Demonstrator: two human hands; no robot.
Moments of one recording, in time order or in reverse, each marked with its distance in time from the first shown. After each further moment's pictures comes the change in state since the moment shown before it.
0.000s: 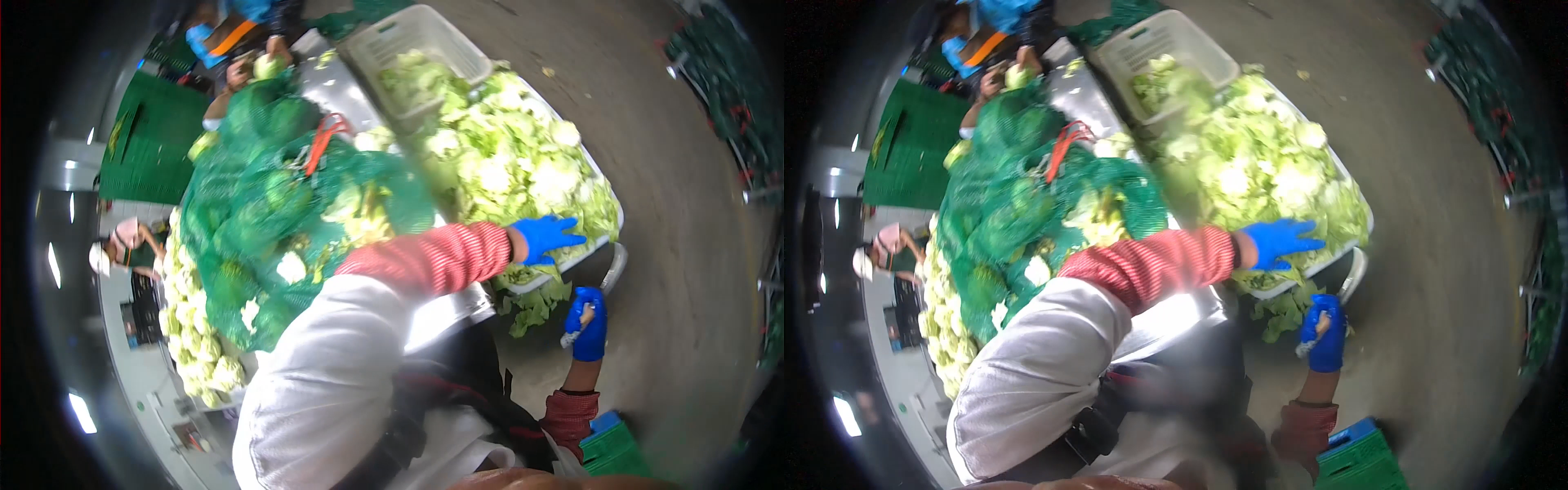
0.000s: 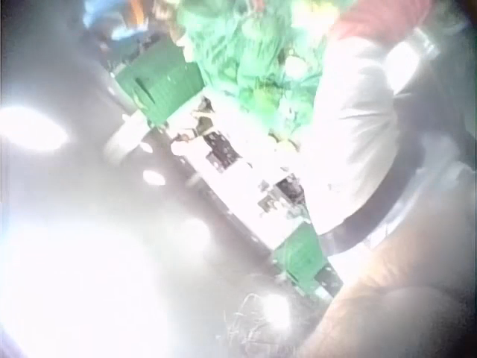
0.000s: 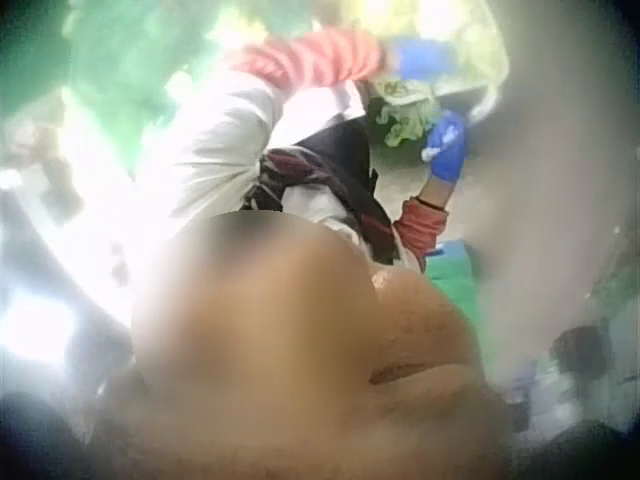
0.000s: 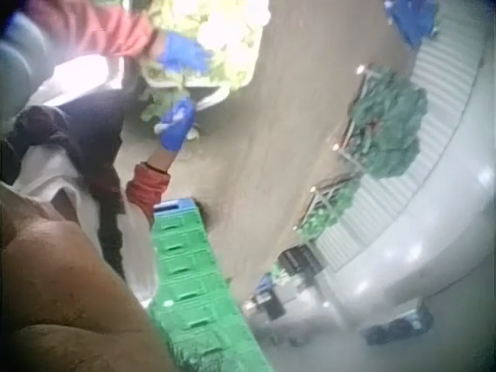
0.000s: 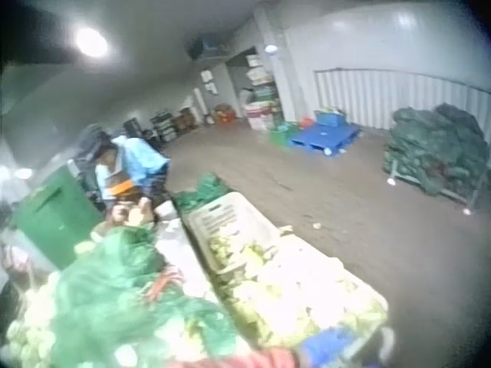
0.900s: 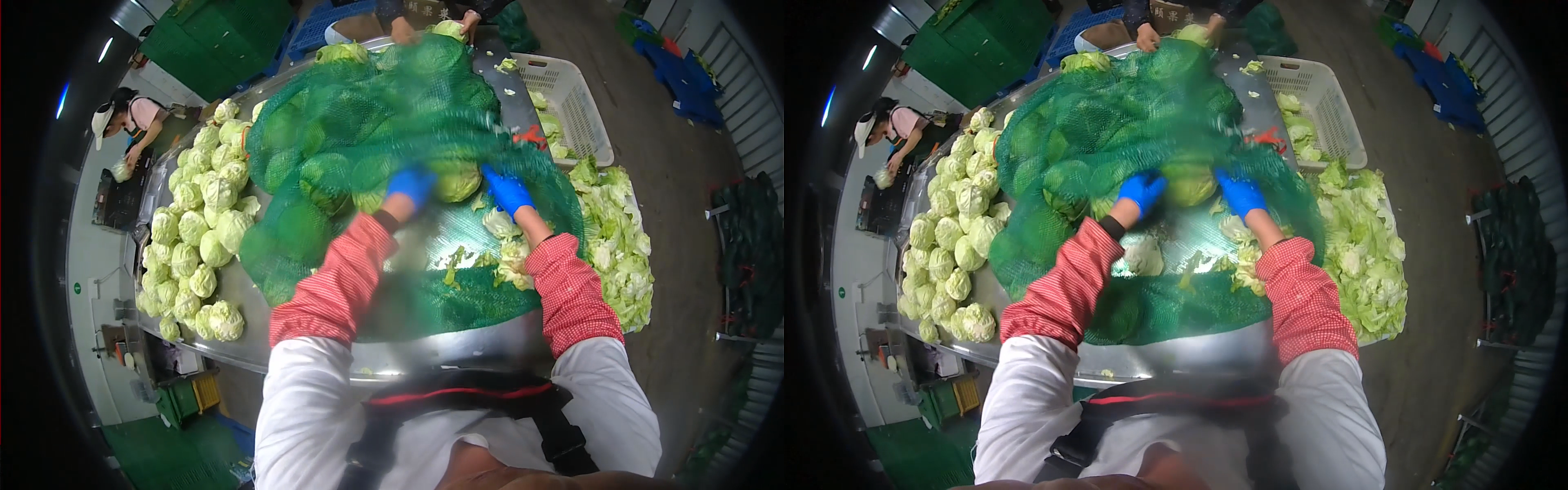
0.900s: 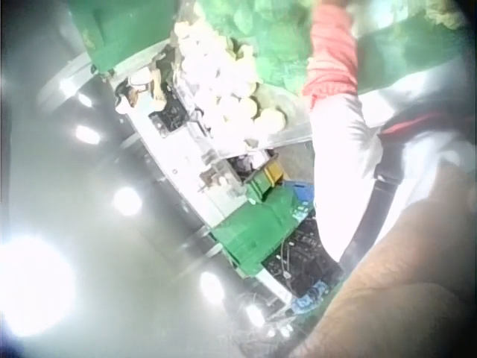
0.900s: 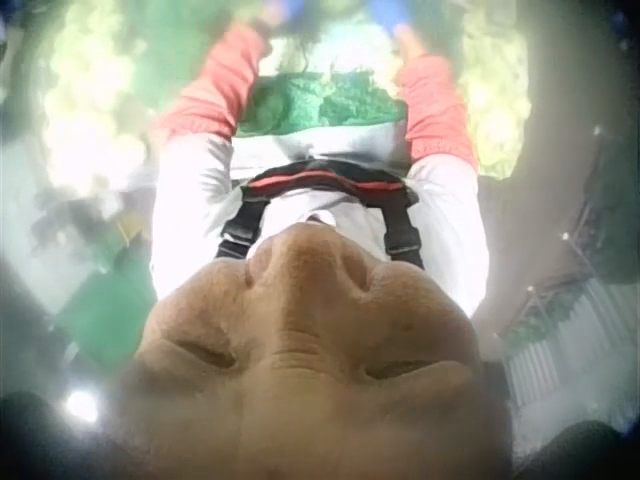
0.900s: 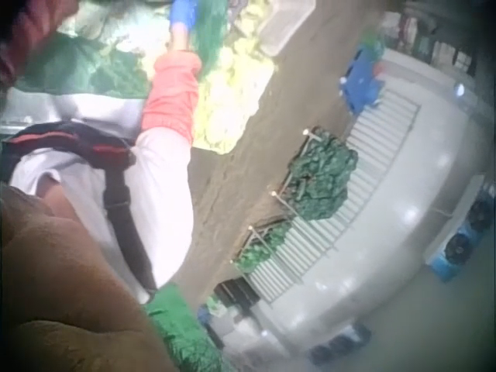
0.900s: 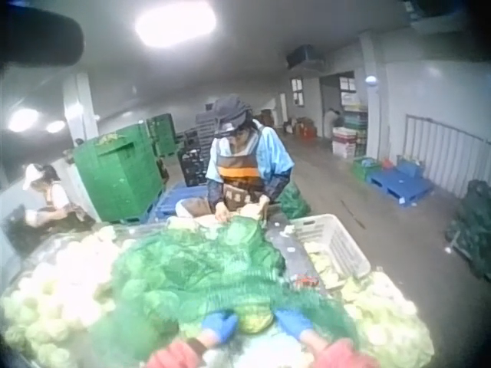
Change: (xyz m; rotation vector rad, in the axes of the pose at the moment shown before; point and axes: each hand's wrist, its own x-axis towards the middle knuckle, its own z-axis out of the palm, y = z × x) left_hand -0.475 -0.087 -0.125 -0.076 0.900 -1.218; right_hand 0.134 0.197 0.461 -1.339 -0.588 -0.299
